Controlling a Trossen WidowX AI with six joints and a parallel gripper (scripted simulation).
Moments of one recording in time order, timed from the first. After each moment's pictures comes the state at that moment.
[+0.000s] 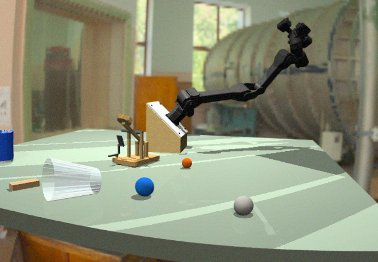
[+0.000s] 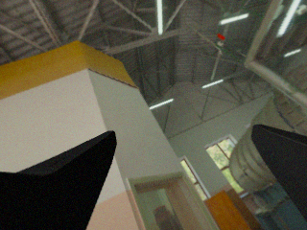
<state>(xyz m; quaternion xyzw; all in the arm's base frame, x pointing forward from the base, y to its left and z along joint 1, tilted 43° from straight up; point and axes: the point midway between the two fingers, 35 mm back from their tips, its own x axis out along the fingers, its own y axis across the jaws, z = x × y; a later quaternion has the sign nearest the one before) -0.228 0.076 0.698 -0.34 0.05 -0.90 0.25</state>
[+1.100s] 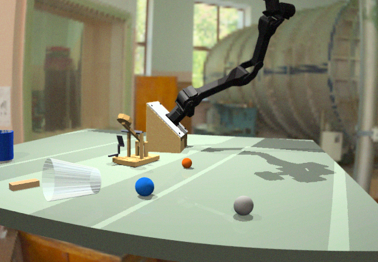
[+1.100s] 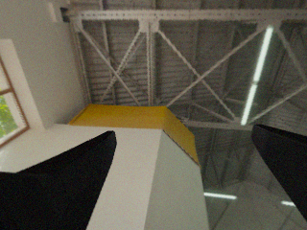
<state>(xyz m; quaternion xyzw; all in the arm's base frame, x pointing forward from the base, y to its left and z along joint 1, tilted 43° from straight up) 0.025 -0.147 0.713 -0.55 0.16 -0.71 0.42</state>
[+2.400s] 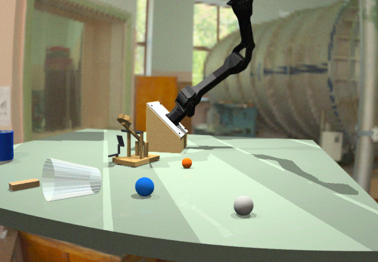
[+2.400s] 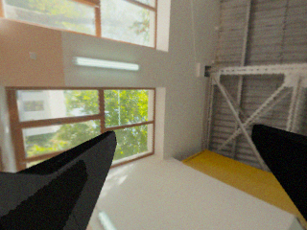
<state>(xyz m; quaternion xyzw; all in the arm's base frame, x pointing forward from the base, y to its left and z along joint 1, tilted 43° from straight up) 0.257 -0.276 0.540 -0.56 0.26 -0.42 0.67</state>
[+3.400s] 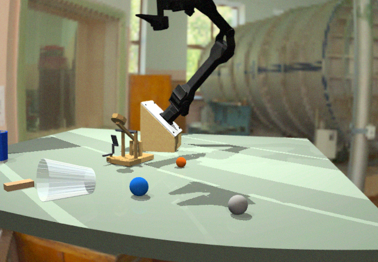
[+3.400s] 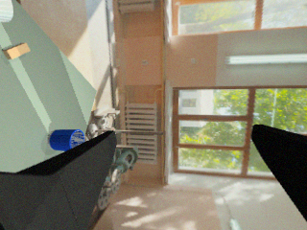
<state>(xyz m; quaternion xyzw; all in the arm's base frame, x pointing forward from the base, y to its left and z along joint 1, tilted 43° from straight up) 0.374 -0.278 0.293 -0.35 0.40 -0.12 0.84</state>
